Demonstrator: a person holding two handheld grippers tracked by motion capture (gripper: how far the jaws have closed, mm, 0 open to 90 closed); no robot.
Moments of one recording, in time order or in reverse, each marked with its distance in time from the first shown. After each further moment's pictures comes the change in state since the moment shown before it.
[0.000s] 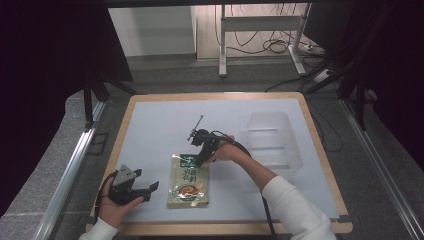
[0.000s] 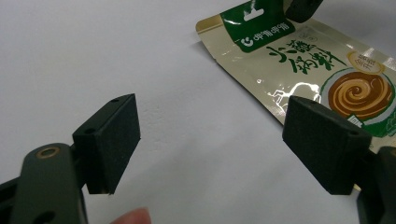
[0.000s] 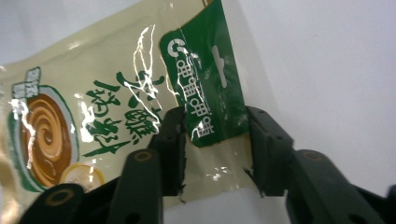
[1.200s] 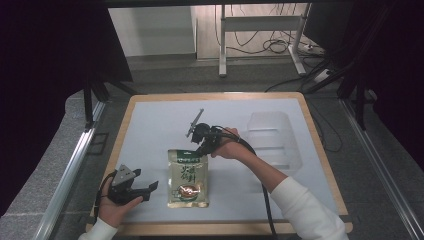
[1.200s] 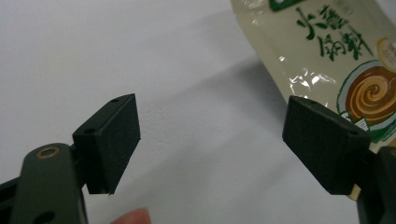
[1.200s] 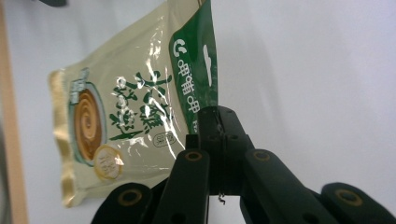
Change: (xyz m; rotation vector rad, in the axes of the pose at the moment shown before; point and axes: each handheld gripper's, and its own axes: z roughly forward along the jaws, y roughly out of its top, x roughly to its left) left arm 0.001 0.001 -0.002 -0.005 0.004 -0.003; right arm 0.036 0.008 -0.063 -0.071 -0.092 -0.130
